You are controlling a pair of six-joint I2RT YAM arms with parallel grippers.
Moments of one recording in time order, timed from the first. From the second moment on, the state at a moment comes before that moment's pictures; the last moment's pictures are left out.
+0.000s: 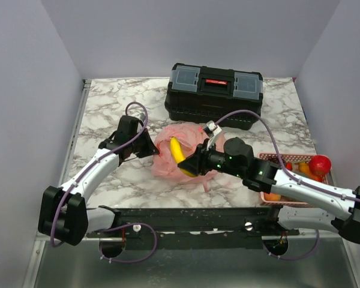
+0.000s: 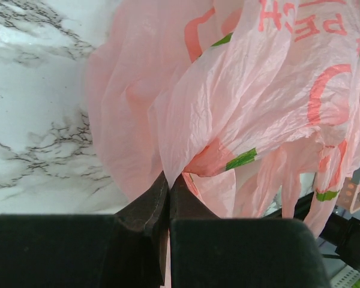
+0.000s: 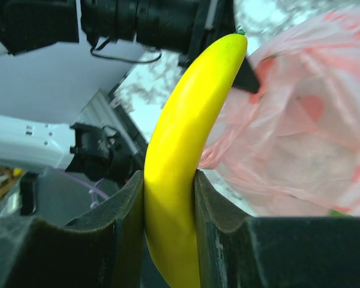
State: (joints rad) left arm -0.34 1.23 0.80 -0.38 0.31 -0.62; right arm 1.04 1.10 0.84 0.01 -0.10 0.55
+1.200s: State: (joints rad) left arm -0.33 1.21 0.75 -0.41 0.41 -0.59; right arm 0.53 0.87 0.80 -0.64 0.69 0.86
